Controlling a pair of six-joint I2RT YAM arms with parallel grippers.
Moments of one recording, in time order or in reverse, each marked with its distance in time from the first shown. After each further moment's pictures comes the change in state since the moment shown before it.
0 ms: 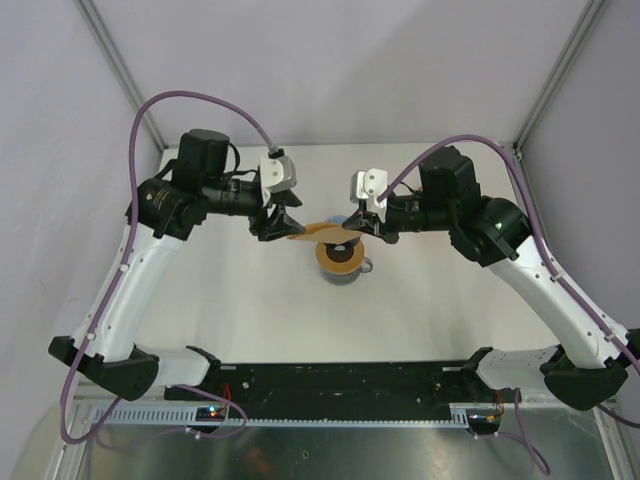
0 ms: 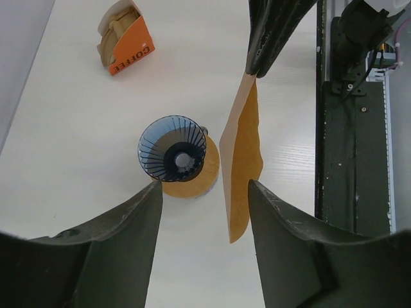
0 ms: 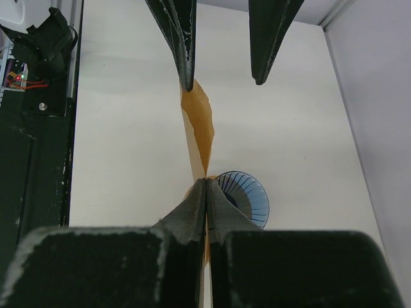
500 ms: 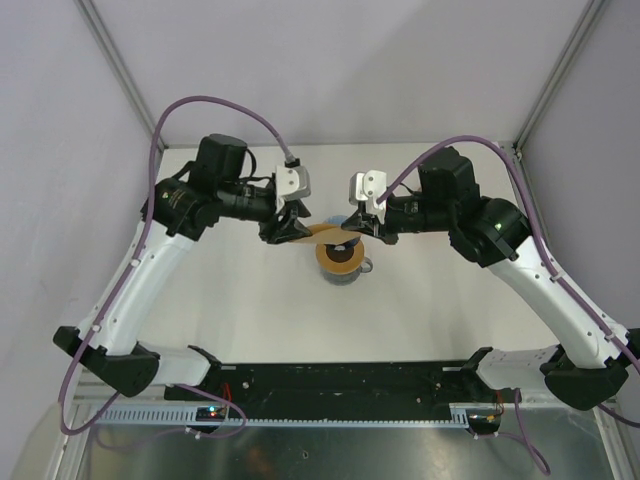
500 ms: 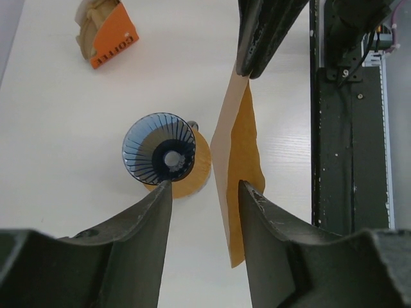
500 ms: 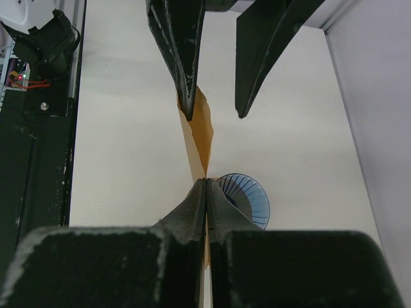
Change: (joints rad) left arm -0.061 0.022 -0.021 0.000 -0.039 0.021; right arm 0.008 0.000 0.000 0.002 -0.001 -0.006
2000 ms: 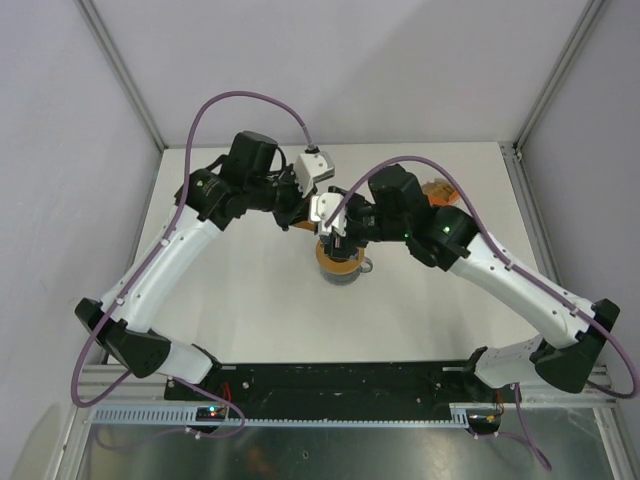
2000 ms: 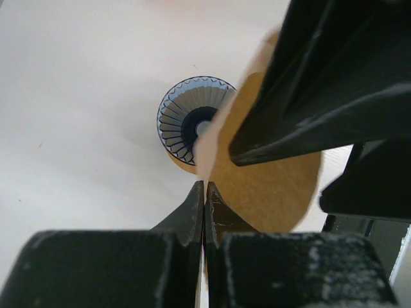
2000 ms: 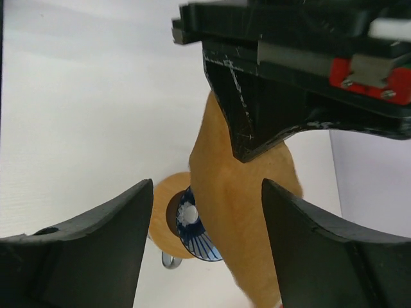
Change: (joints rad) left arm -0.072 0.118 0.001 0.068 -0.336 -0.219; right arm 0.134 0.083 -0.107 0.153 0.252 -0.105
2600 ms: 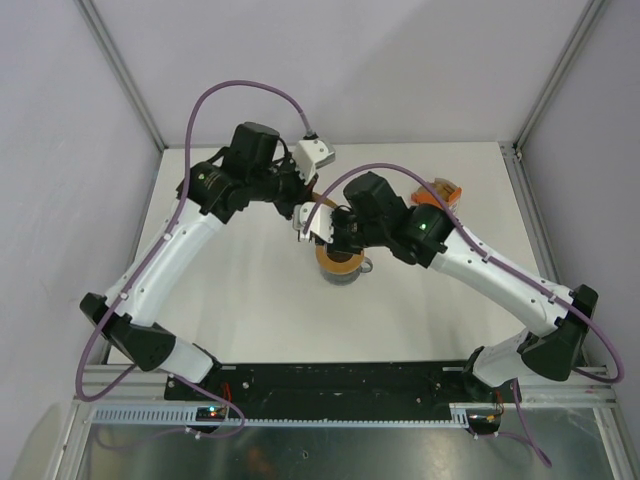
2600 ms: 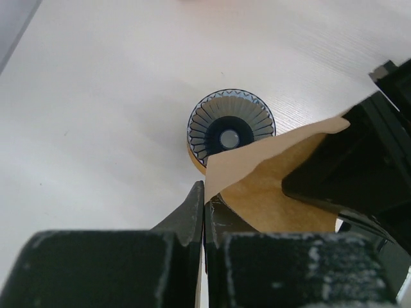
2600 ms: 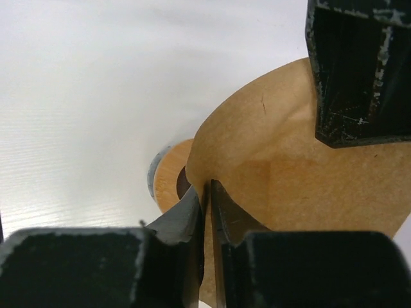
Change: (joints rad) left arm -0.001 0.035 0.077 0.009 -0.098 -0.068; right arm 0.043 0.113 0.051 -0.133 0.150 -0.003
